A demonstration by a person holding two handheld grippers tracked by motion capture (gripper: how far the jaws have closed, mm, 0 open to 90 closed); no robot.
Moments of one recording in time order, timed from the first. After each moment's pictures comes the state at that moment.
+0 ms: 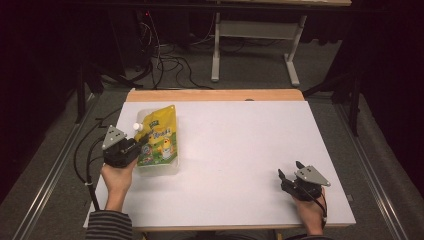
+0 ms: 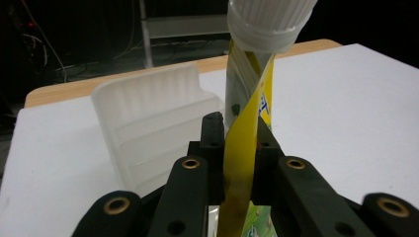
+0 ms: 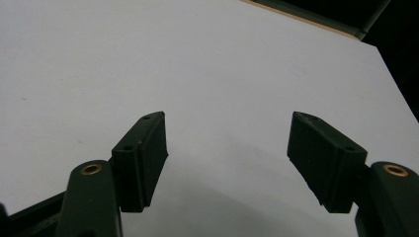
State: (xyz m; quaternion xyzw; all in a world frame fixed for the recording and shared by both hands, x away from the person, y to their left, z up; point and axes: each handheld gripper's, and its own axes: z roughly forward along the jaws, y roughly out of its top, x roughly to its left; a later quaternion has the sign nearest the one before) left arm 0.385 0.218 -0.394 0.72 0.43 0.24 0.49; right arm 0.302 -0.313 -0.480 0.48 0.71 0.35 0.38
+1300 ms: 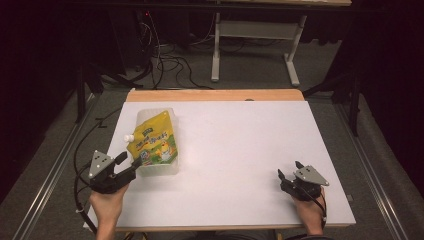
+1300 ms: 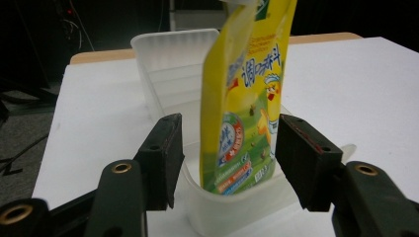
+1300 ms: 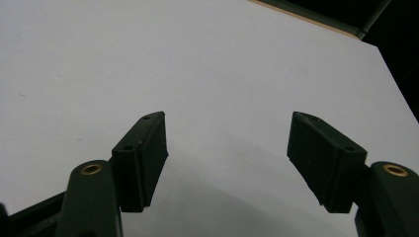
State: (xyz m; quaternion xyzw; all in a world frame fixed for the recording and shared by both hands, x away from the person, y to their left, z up) left arm 0.321 0.232 -0.409 0.69 0.47 0.27 0.48; right arm 0.302 -0.311 -0.480 0.47 0.72 0.34 0.38
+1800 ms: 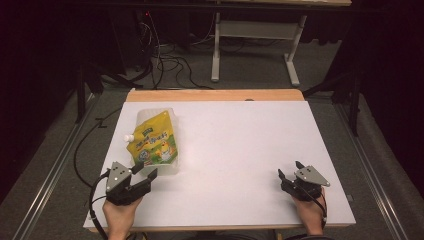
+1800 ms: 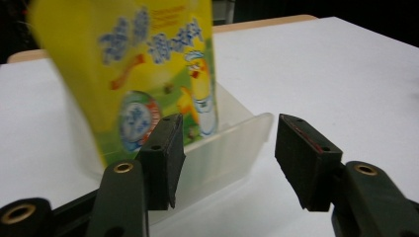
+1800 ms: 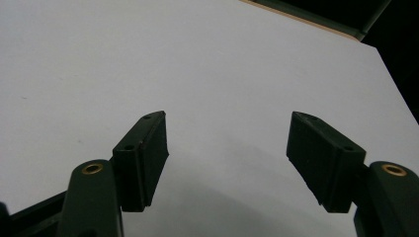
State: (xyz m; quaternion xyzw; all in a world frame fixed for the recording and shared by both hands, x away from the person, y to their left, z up) left arm 0.303 0.191 -0.420 0.73 0.42 0.23 0.48; right arm 0.302 -0.312 -0.480 0.48 0.72 0.35 0.38
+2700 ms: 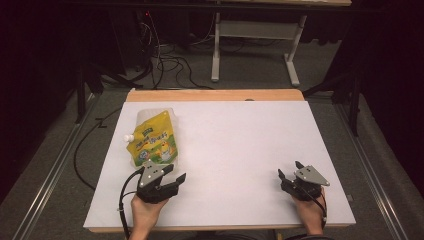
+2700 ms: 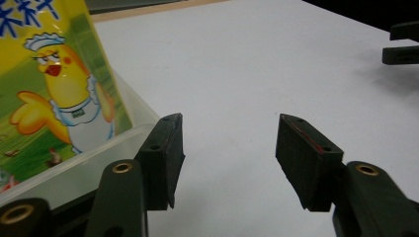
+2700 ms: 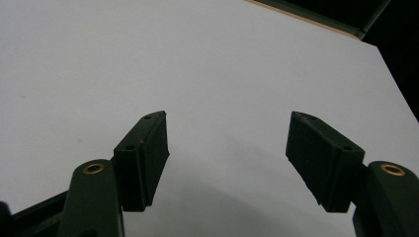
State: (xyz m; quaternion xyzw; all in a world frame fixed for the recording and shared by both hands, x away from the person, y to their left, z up) left arm 0.316 0.134 -0.437 0.77 0.37 0.18 0.49; right arm 0.302 -0.312 -0.480 0.48 0.72 0.35 0.38
